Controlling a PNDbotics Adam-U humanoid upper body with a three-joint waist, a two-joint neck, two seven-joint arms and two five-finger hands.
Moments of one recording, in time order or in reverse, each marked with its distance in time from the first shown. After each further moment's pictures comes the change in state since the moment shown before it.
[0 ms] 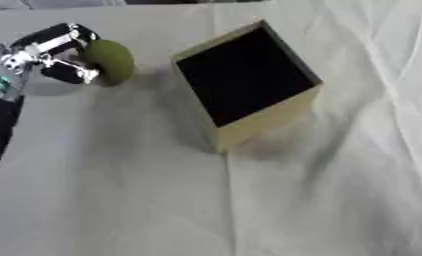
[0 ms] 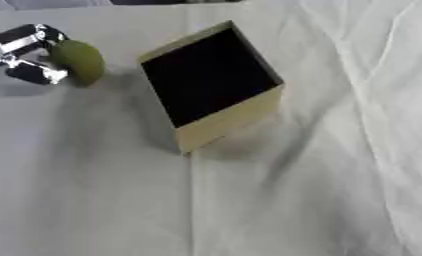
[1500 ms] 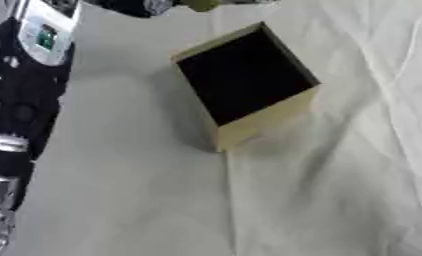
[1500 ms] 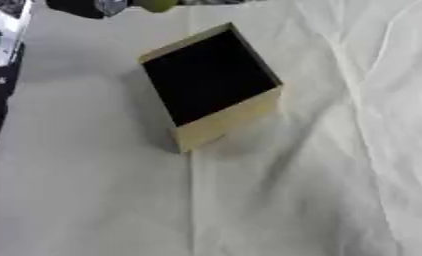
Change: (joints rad) left arm -0.034 -0.271 -0.102 -0.571 -0.235 0.037 0.184; right arm -0.042 0.000 -0.009 0.000 0.023 0.001 -0.148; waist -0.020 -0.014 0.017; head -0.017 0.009
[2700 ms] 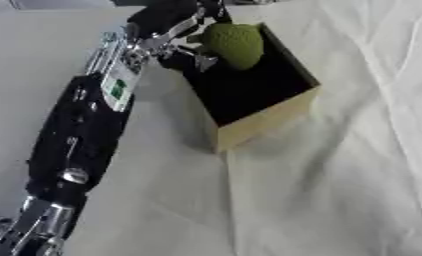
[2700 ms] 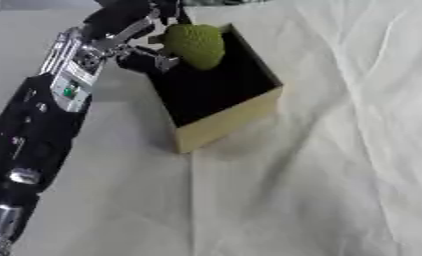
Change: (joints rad) left arm 0.071 -0.116 -0.023 0.124 -0.102 0.006 0.038; right arm 0.007 0.017 0.010 0.000 0.016 0.027 0.072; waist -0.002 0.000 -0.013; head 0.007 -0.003
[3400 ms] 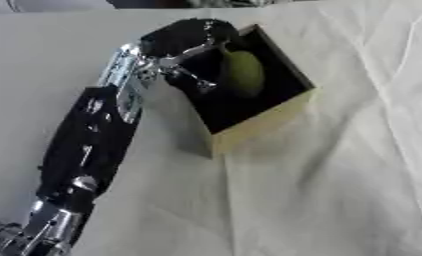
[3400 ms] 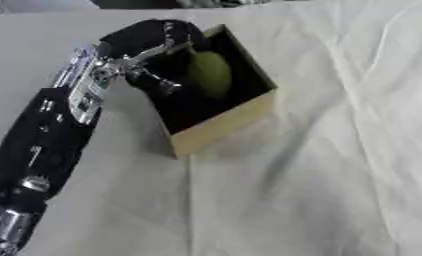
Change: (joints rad) left arm 0.007 -0.017 -0.010 0.050 -0.106 -0.031 -0.075; right arm 0.003 0.001 -0.001 0.000 0.000 0.002 0.002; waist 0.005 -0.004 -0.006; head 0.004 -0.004
